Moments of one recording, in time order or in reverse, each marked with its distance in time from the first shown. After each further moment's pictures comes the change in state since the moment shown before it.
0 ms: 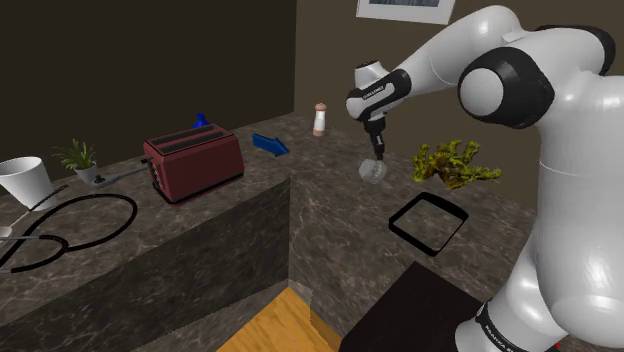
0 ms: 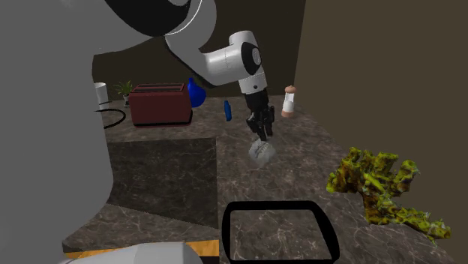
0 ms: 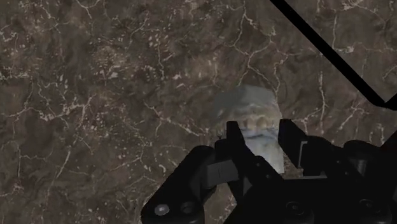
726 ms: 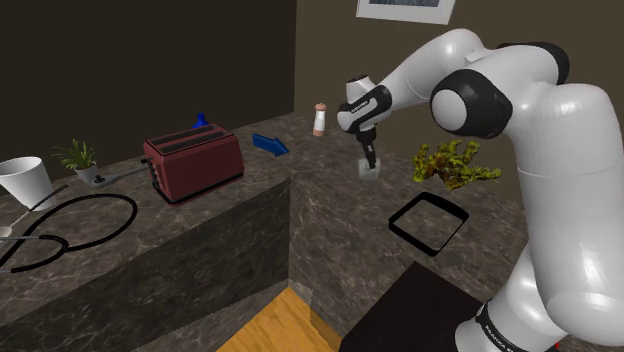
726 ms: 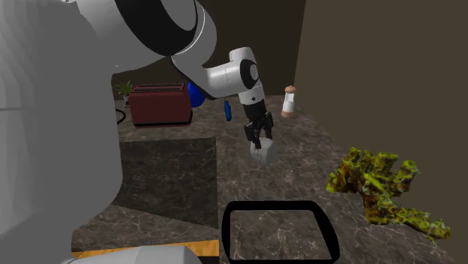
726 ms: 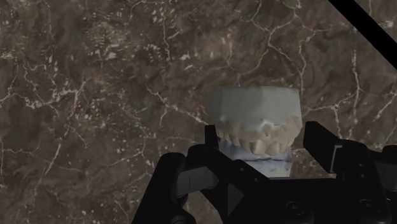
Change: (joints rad) arm -0.050 0.142 0.049 0.074 0.072 0.053 -0.009
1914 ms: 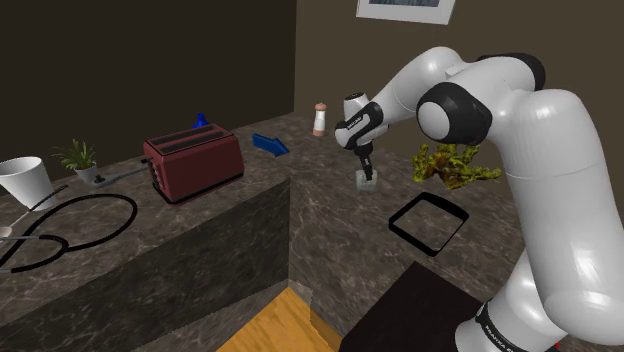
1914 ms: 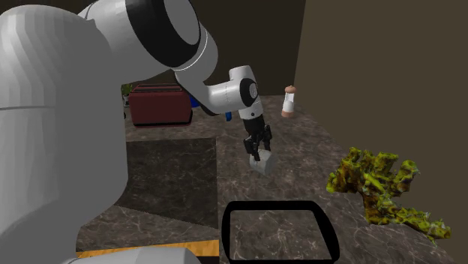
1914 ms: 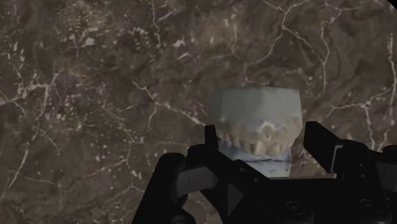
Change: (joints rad) arm -0.025 0.086 0.033 -0.026 0.037 0.107 0.007
